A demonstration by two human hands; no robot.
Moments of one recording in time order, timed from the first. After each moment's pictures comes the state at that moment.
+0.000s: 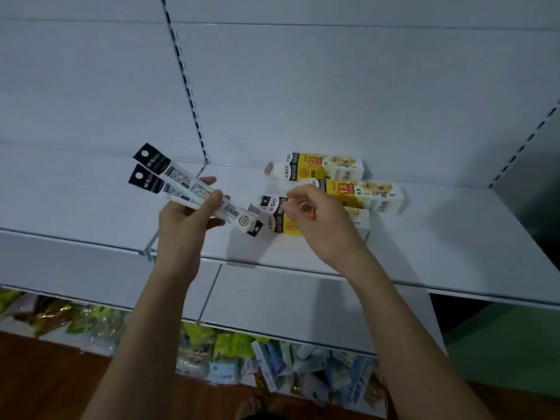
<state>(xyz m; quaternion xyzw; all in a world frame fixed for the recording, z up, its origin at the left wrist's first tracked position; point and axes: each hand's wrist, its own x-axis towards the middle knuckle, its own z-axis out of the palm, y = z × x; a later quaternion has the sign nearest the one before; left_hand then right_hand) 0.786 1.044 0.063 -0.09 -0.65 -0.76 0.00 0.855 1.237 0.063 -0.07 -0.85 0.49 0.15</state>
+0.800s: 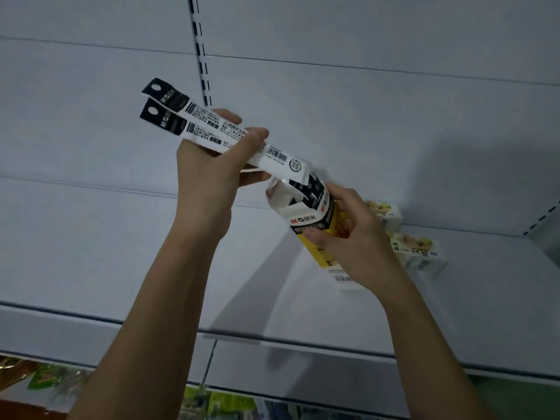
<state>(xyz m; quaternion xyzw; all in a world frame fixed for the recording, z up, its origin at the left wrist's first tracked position) 0.677 1.058 0.164 -0.19 -0.54 -0.82 0.00 0.772 1.226 0.090 -0.06 -0.80 0.55 0.21</state>
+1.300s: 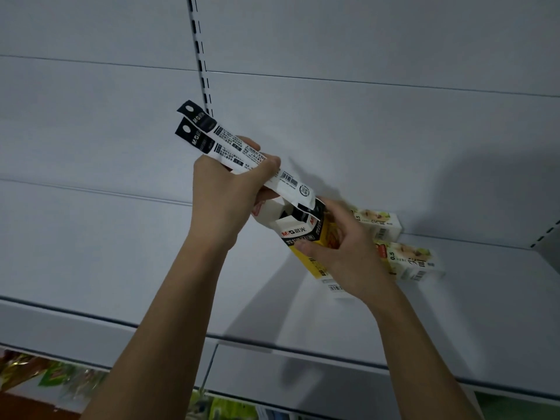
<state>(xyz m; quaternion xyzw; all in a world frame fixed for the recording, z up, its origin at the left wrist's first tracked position) 0.693 1.077 0.161 -0.17 -0.62 -0.77 0.02 0.770 1.234 0.084 -0.02 -0.79 0.59 0.18</state>
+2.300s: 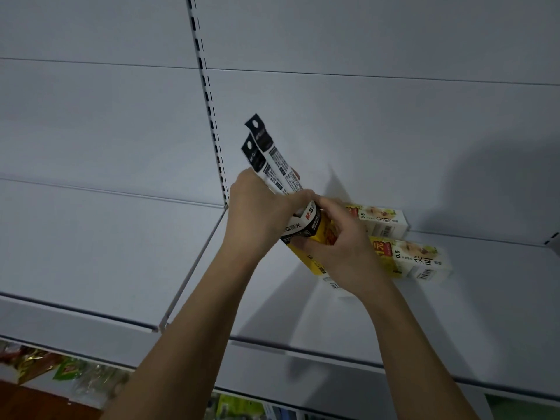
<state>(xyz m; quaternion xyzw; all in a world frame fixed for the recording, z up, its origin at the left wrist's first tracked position) 0.697 1.103 0.138 -0.14 -0.78 -0.62 0.03 0.764 1.227 0.088 0.00 -0.77 0.60 0.20</state>
